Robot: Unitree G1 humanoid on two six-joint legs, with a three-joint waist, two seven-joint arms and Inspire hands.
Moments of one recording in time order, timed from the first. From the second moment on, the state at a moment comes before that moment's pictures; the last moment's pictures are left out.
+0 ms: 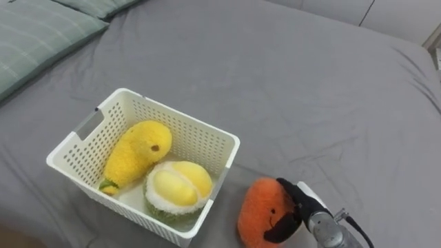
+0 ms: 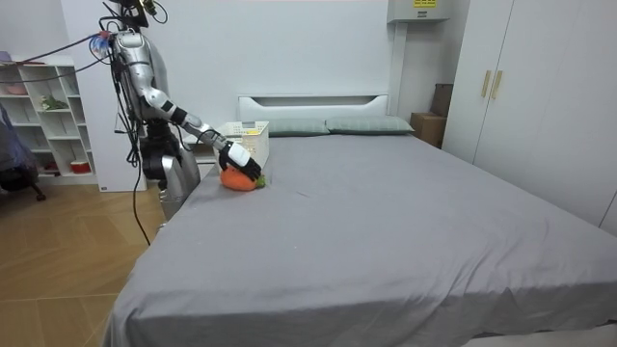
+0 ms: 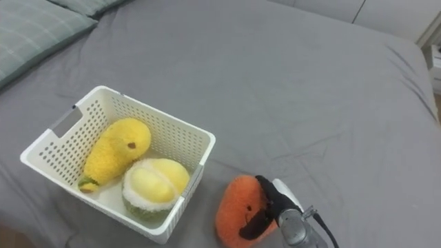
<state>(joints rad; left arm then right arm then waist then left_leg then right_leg) 0.29 0.16 0.04 0.92 0.28 0.16 0.29 -0.10 -0.23 0.28 0.73 -0.36 0.13 0.01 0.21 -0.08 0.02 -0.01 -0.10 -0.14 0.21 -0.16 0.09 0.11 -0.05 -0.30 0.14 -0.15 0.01</state>
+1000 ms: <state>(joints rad) 0.28 0.16 0.04 0.89 0.28 0.14 0.30 -0.17 -0.27 0.21 0.74 -0.24 0.08 -0.15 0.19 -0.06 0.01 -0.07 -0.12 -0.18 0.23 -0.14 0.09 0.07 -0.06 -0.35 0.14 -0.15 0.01</state>
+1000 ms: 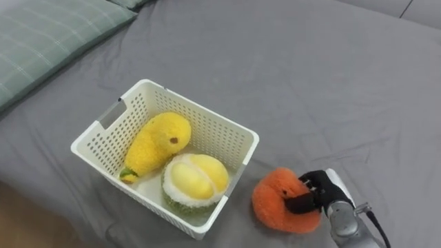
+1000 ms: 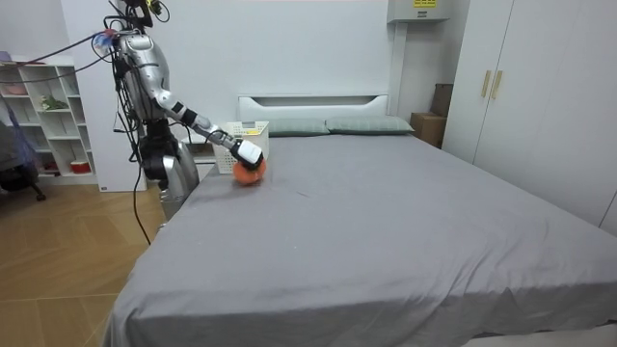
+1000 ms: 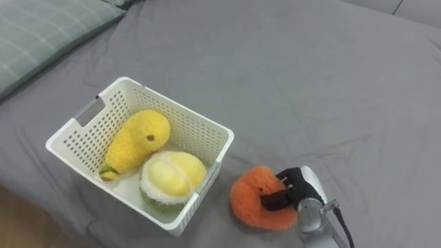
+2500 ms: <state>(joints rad) 0.20 0.16 0.07 0.94 0.21 0.08 0.34 -0.17 -0.30 0.19 -0.23 -0.29 0.08 -0.10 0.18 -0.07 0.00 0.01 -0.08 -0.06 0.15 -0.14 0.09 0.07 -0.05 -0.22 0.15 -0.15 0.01</state>
